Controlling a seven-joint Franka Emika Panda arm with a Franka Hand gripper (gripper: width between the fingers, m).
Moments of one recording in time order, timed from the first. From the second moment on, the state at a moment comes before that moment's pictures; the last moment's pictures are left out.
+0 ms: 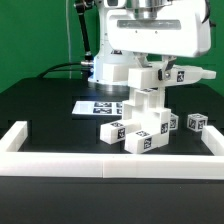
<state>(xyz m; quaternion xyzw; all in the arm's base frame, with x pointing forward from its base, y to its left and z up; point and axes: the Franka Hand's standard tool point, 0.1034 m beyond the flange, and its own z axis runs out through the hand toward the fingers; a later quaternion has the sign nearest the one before) 0.544 0.035 0.128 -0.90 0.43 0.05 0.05</state>
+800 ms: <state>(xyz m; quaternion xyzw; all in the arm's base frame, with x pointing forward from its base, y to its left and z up) 0.543 0.034 0.127 -0.90 0.42 0.05 0.05</state>
